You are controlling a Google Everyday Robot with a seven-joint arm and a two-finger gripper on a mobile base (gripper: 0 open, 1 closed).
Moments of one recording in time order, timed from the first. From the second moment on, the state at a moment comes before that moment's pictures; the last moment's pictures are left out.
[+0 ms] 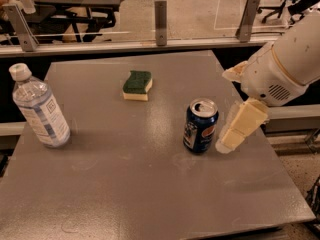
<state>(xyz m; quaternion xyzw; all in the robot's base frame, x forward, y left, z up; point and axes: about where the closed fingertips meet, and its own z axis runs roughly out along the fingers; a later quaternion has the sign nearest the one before) 0.456 -0.134 0.923 -0.60 0.75 0.09 0.25</state>
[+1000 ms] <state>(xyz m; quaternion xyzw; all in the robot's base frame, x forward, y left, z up) 0.462 -0.099 0.895 -0.59 0.73 0.16 0.29</state>
